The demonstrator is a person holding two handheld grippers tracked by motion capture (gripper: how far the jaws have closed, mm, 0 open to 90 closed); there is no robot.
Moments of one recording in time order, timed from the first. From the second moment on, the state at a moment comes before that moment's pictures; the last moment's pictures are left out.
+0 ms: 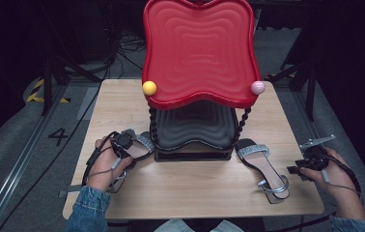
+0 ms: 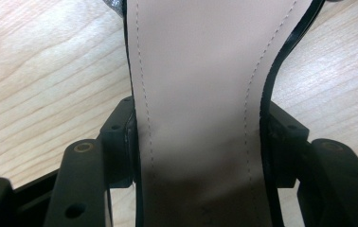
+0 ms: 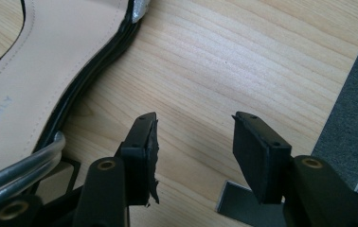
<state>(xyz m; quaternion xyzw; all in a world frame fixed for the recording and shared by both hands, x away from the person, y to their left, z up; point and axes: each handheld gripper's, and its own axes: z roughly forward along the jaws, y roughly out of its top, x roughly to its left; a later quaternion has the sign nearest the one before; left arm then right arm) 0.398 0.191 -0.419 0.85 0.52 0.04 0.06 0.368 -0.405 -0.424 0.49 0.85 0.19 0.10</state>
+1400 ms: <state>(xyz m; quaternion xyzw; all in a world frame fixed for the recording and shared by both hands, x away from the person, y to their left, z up) 0.390 0.217 -0.293 0.79 0.60 0.07 0.08 0.374 -0.399 -0.421 0.49 0.84 0.21 0.09</state>
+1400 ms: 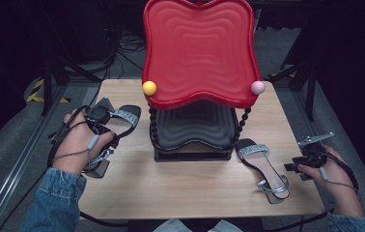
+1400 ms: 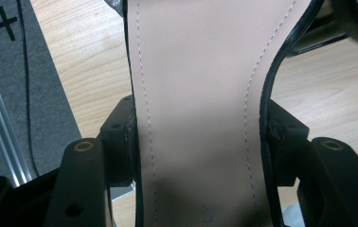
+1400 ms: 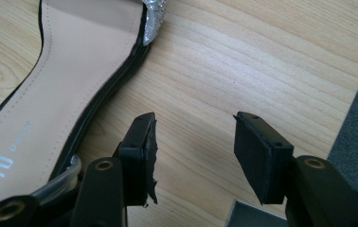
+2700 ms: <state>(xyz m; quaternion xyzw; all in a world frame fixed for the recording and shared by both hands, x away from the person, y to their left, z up) 0.385 0.209 -0.148 0.78 0.60 0.12 0.11 0.373 -0.395 -0.423 0.48 0.84 0.22 0.08</state>
